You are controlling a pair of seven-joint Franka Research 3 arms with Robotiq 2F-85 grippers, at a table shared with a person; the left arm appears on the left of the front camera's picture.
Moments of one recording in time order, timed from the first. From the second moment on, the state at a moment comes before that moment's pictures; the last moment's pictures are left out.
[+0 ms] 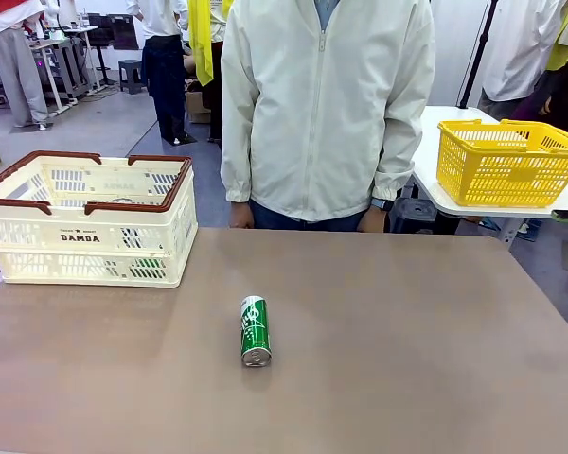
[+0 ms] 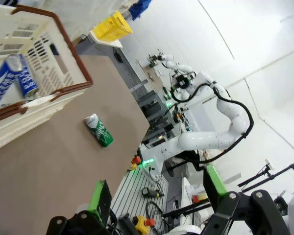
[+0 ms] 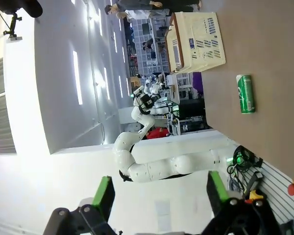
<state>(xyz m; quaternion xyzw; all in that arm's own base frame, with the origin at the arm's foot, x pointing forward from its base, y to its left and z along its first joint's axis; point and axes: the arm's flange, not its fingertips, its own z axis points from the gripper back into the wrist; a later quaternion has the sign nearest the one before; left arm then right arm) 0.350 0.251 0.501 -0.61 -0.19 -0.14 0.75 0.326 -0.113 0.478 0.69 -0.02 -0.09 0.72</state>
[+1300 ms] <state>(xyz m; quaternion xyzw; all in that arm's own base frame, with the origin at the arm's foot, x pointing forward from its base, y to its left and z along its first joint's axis) 0.320 -0.198 0.489 -0.34 -0.02 -0.26 0.90 0.326 -0.112 0.477 0.69 -0.02 -0.09 0.72</state>
